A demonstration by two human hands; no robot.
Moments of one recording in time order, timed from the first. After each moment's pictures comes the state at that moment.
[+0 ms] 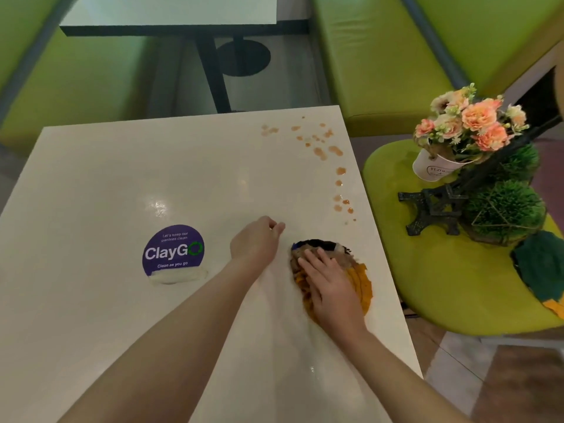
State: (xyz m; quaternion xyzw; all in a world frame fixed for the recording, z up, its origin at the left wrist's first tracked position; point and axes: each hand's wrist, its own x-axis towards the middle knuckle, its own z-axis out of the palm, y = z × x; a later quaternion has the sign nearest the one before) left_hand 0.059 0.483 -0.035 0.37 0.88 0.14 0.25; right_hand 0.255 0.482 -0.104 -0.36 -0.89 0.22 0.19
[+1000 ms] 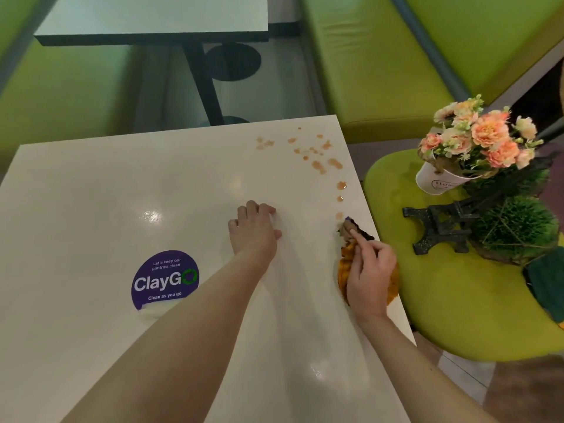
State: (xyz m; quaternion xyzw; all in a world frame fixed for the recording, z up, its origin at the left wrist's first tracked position) left_hand 0.029 0.539 -0.051 0.46 0.88 0.03 0.11; right_hand 0.242 0.556 -0.093 -0.55 -0.74 0.16 0.36
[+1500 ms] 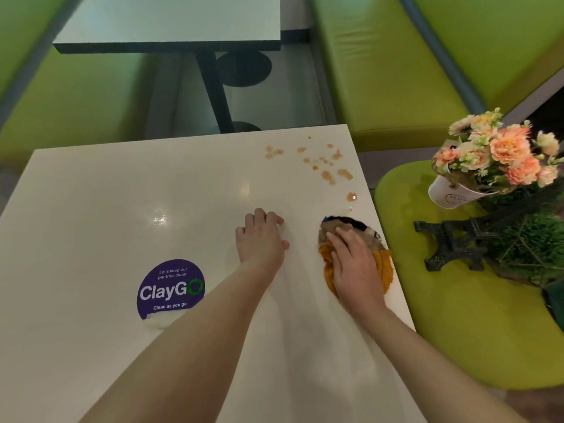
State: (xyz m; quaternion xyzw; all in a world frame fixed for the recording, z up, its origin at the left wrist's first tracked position) left_hand 0.024 0.543 -0.048 0.46 0.88 0.03 0.11; right_hand 0.214 0.585 -0.107 -0.45 -0.85 0.15 0.21
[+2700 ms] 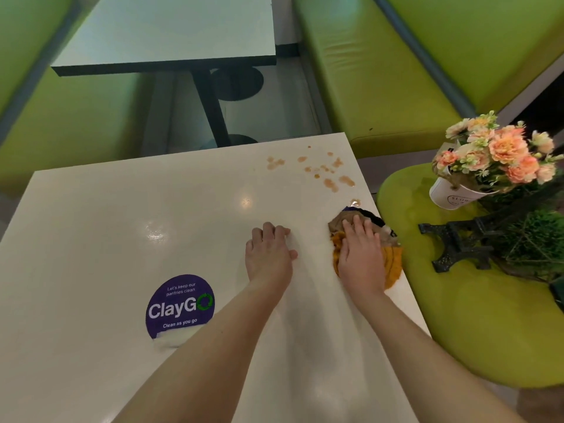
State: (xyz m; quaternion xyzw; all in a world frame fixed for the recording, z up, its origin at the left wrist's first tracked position) left_hand 0.024 0.532 -0.058 0.49 0.86 0.06 0.10; right_hand 0.182 0.610 -0.107 -0.56 -0.80 0.11 0.15
